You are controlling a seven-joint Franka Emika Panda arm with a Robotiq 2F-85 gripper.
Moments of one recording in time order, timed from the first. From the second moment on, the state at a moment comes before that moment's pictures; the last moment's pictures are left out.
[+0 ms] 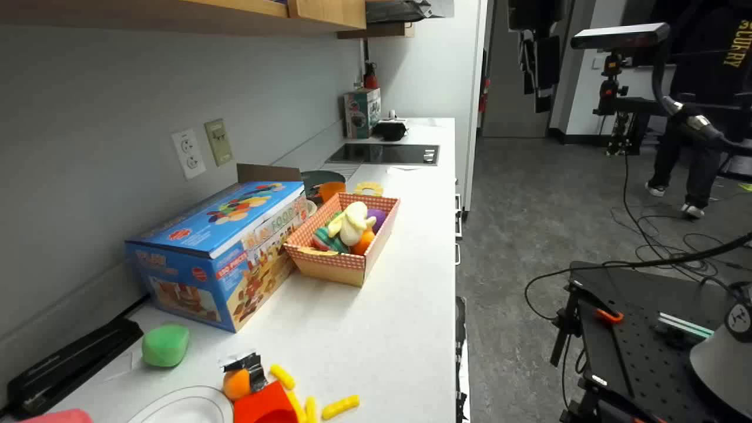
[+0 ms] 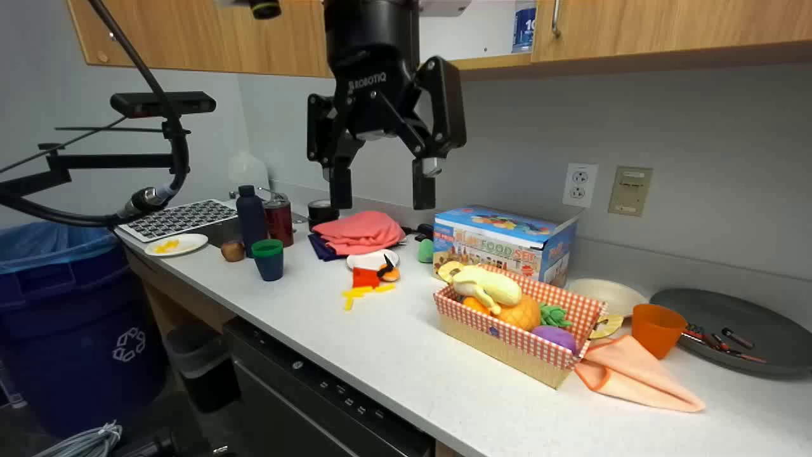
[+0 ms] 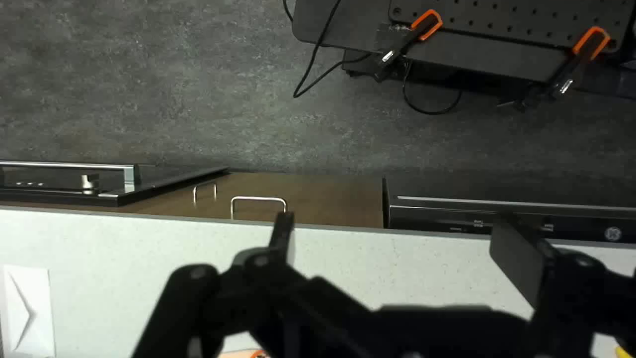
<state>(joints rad) -0.08 -0.52 -0.09 -2.32 -0.28 1.68 -0.29</state>
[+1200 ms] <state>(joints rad) -0.08 -0.52 -0.09 -2.32 -0.28 1.68 -0.29</state>
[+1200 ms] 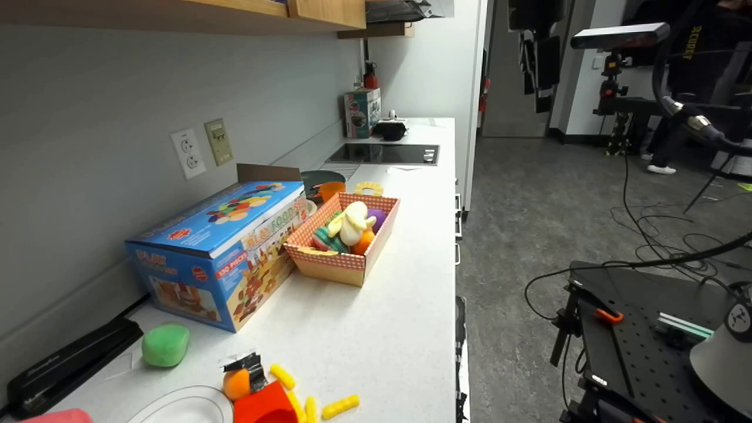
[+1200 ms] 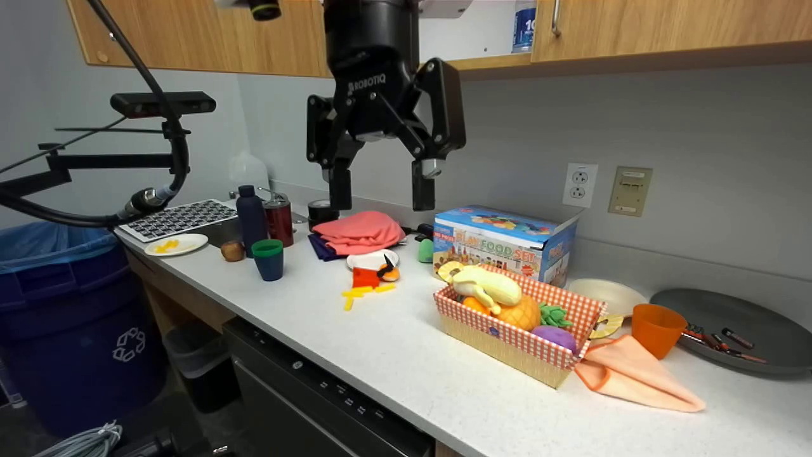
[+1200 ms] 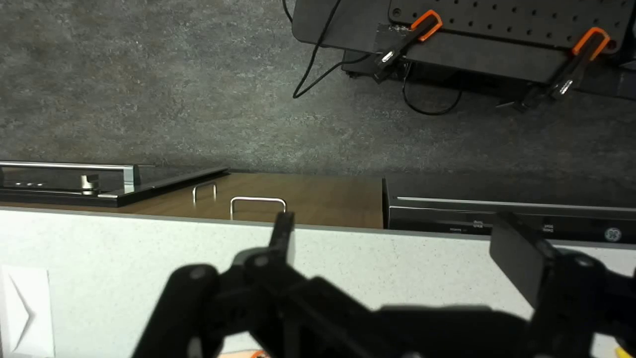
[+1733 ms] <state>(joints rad) -0.05 -0.52 -0.11 -2.35 -0.24 1.88 -0.31</state>
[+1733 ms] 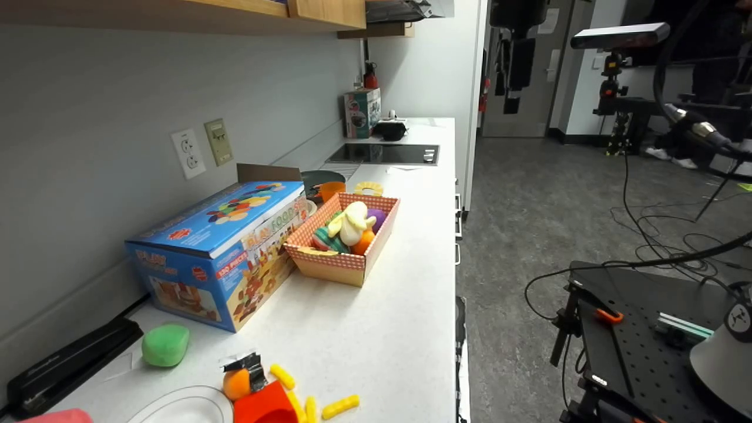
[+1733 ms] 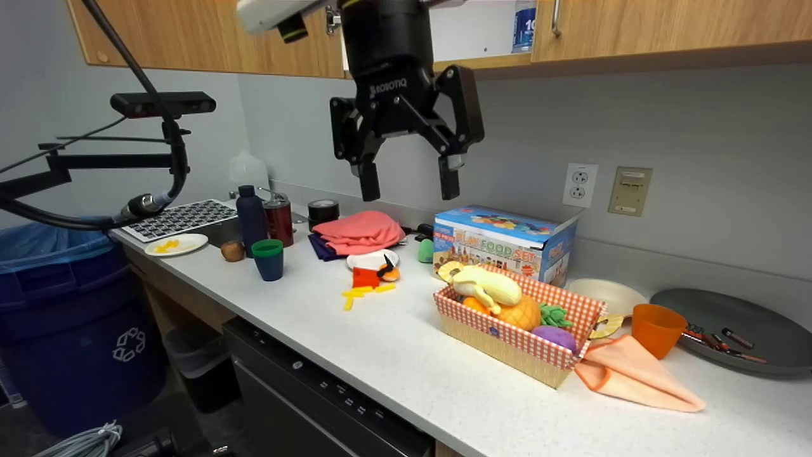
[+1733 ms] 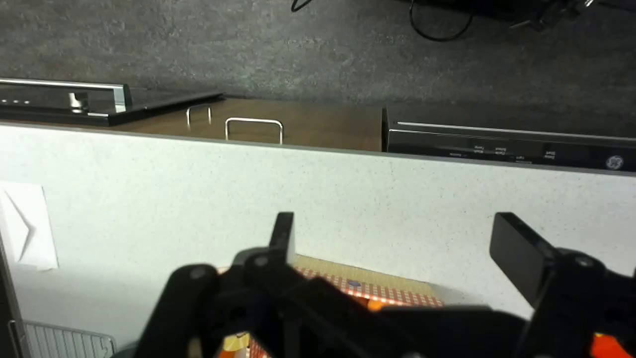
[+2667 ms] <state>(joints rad) -0.05 -0.53 -0.11 -2.37 -0.26 1.93 -0.32</state>
